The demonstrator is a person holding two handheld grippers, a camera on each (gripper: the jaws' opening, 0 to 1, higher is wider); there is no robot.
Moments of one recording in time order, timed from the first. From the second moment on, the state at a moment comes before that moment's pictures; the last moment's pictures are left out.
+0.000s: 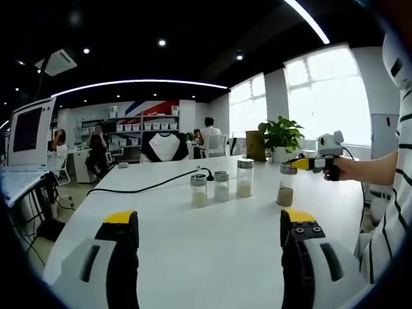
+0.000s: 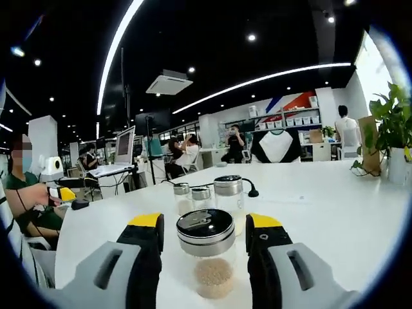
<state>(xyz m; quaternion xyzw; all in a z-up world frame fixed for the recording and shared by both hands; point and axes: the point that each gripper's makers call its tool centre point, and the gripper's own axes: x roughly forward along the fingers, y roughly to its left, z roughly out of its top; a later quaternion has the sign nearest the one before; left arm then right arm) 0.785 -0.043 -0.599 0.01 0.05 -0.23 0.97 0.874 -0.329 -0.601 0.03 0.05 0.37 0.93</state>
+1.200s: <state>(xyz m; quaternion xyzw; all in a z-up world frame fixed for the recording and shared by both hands) 0.784 -0.038 -0.597 0.00 0.04 -0.23 0.97 0.890 -0.335 -0.612 0.02 0.07 0.26 0.96</state>
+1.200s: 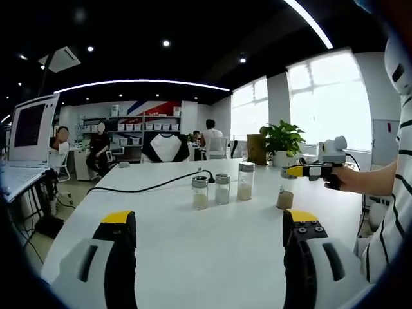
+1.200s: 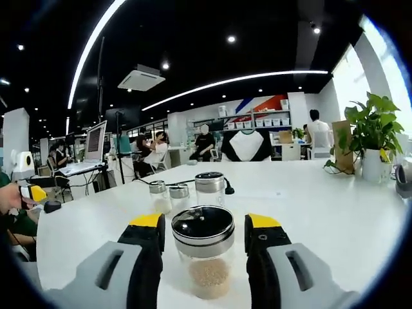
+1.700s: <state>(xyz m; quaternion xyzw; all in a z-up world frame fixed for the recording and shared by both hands) 0.783 -0.040 -0.601 -0.01 0.05 -0.23 0.97 0.890 -0.331 -0.615 0.01 0.07 0.27 0.96</state>
